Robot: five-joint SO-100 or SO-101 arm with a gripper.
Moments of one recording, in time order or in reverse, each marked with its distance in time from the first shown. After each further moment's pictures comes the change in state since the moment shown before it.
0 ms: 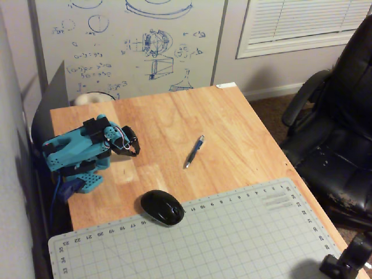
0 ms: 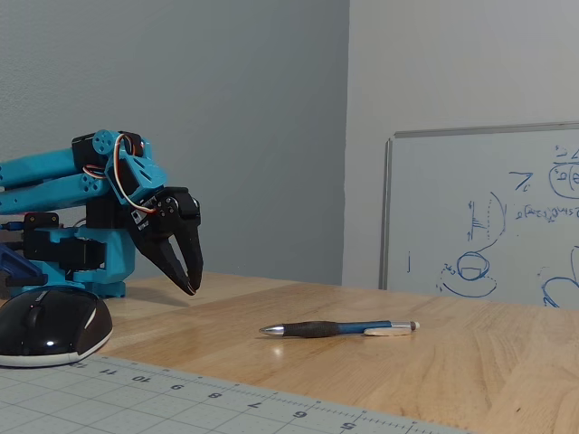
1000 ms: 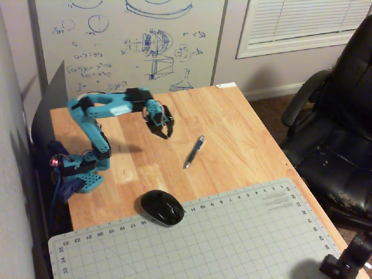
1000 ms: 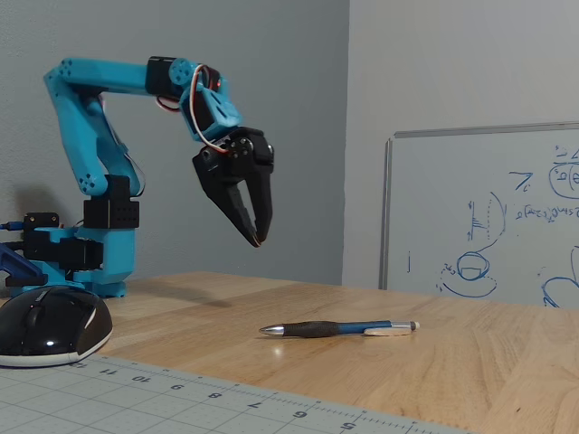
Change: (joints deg) arm 6.0 -78.5 -59.1 -12.1 0.5
